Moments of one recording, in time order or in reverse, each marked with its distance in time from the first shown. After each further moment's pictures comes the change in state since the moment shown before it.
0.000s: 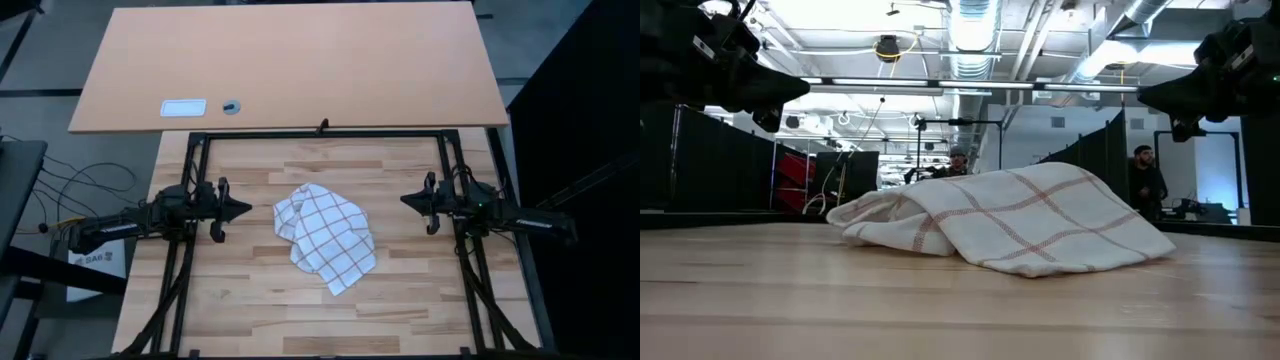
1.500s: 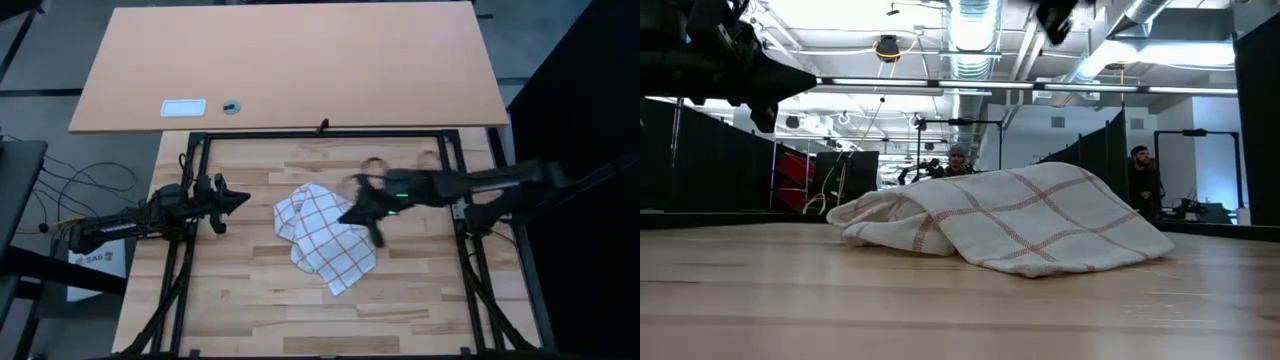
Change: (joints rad) left arm 0.000 0.000 0.022 0.055 -0.150 -0.158; right arm 0.247 1.356 1.085 -0.261 -0.087 -0.082
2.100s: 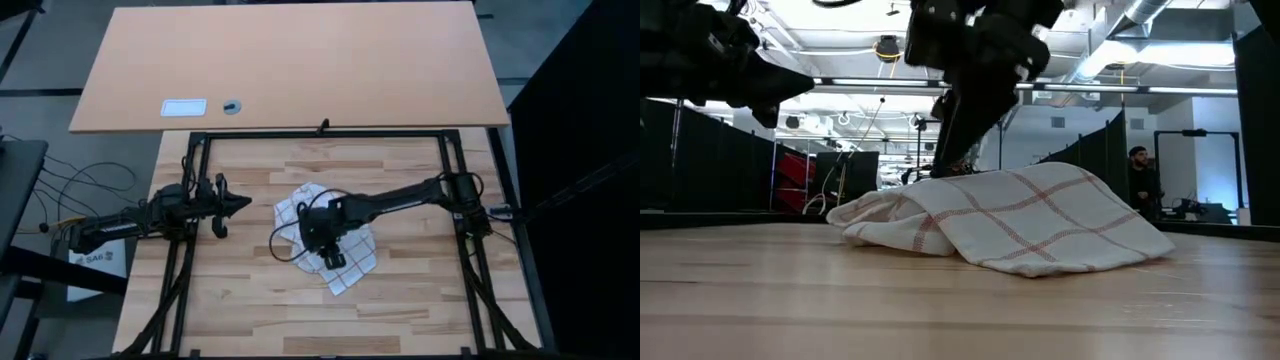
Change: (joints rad) left arm 0.000 0.000 0.001 -0.039 0.060 0.150; right arm 0.057 0.708 0.558 -0.472 -0.015 -0.287
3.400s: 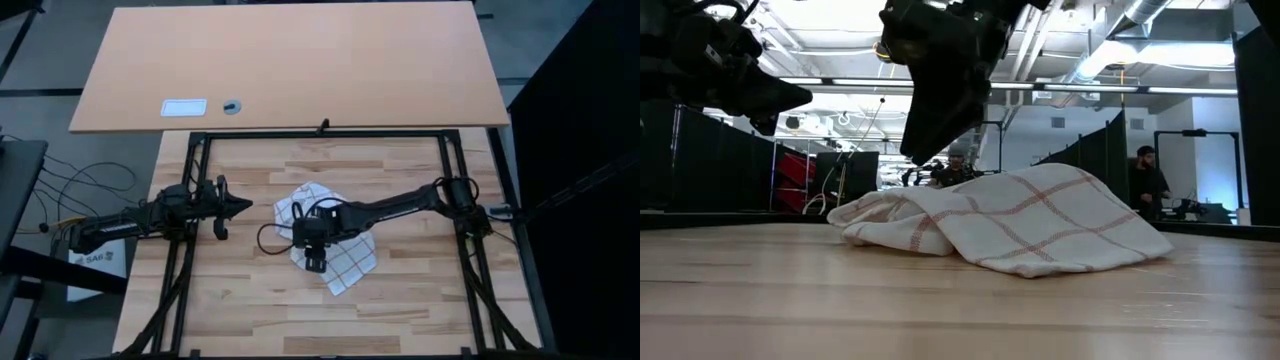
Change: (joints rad) left arm 0.000 0.000 0.003 -0.083 0.007 0.008; right arm 0.051 0.045 0.092 0.022 0.236 0.416
